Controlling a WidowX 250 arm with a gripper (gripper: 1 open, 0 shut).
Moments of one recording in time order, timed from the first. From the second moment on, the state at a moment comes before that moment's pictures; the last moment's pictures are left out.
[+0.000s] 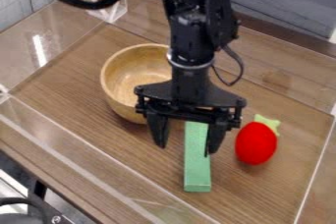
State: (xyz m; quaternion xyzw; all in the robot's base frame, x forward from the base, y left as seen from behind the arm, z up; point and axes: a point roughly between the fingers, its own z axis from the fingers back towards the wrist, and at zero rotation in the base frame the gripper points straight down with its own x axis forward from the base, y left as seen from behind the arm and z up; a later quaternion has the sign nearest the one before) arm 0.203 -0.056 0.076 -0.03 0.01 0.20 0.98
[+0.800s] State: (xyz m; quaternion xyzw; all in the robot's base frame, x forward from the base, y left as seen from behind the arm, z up) arm 0.214 -0.061 0.055 -0.06 -0.04 0.22 0.97
